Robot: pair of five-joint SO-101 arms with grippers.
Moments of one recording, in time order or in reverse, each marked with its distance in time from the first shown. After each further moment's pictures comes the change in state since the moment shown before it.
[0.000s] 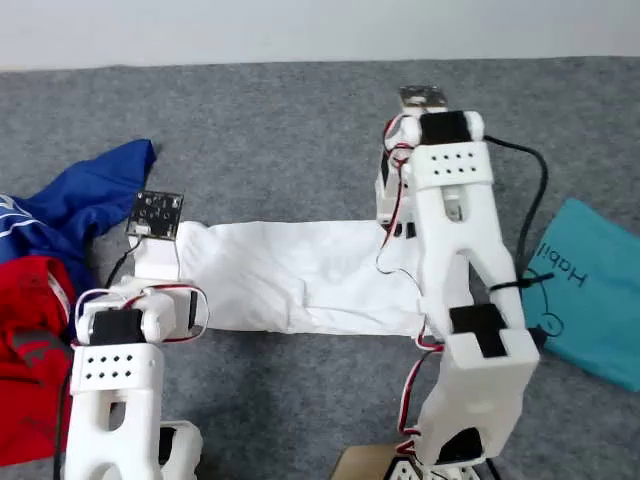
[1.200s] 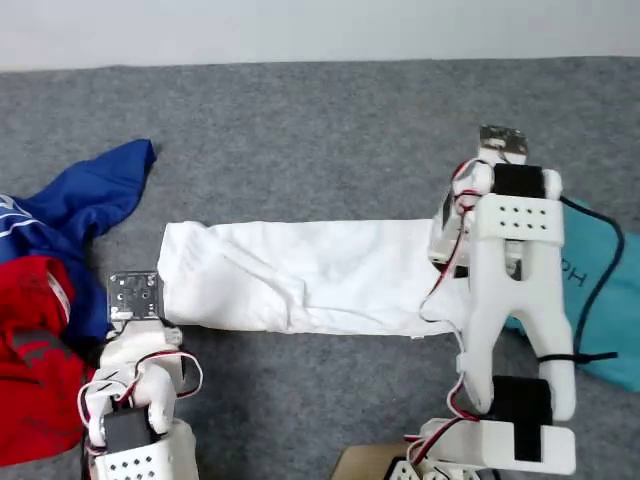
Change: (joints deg) left arm -9.0 -54.3 33.8 5.5 0.0; right arm 8.5 -23.6 30.6 -8.0 -0.4
